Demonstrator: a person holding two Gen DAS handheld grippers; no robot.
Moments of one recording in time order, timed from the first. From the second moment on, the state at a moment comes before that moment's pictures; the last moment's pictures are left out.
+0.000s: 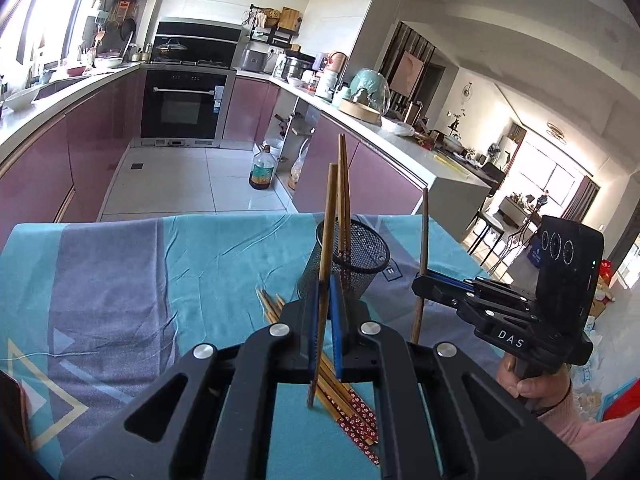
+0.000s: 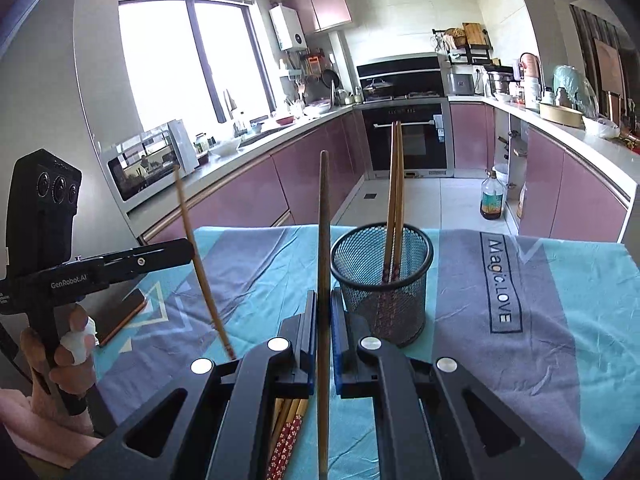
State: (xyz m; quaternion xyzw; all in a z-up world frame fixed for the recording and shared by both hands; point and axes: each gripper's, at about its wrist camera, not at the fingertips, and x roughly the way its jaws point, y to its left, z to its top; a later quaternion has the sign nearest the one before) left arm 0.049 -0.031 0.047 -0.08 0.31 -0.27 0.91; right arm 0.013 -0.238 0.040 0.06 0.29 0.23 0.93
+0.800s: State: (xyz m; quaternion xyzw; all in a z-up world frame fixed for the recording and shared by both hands) left arm 0.095 -0.019 -0.016 -0.06 0.40 -0.18 0.90; right arm 0.022 -0.245 0.056 0.06 0.27 0.23 0.93
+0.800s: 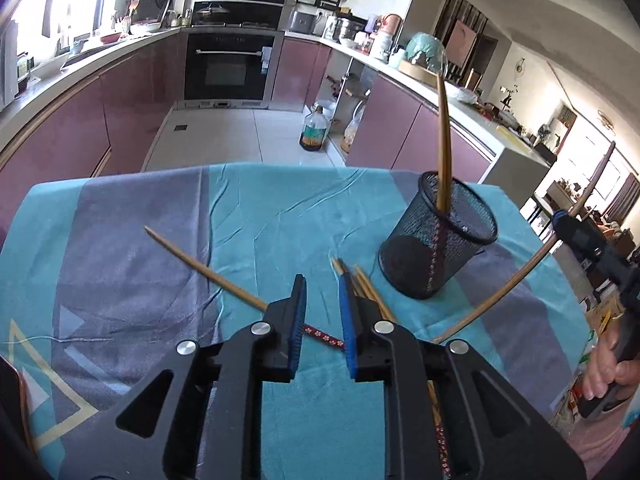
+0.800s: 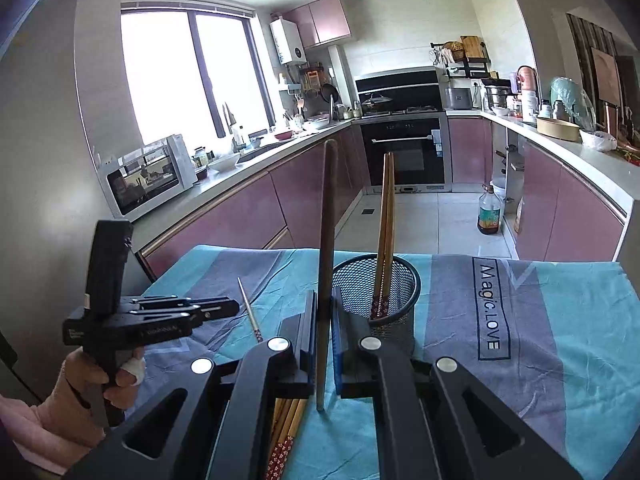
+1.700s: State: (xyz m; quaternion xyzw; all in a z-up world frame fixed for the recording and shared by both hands) left arm 0.120 -0.064 -0.063 0.03 0.43 -0.22 0.88; right arm 0.024 -0.255 0.055 0.07 0.27 0.23 0.93
